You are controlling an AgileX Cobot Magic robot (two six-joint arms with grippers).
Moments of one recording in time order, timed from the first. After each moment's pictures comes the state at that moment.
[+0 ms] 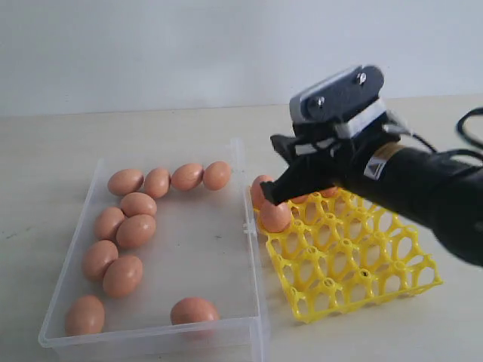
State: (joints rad) left arm -0.01 0.01 0.00 -0.05 0.37 0.21; right arm 0.61 1.52 -0.63 0.14 -0.48 -0.26
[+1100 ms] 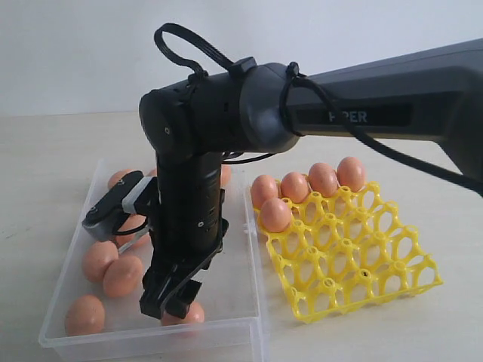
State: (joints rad) left arm -0.01 0.01 0.00 -0.05 0.37 0.21; right arm 0.89 2.12 -1.61 0.12 1.10 -0.39
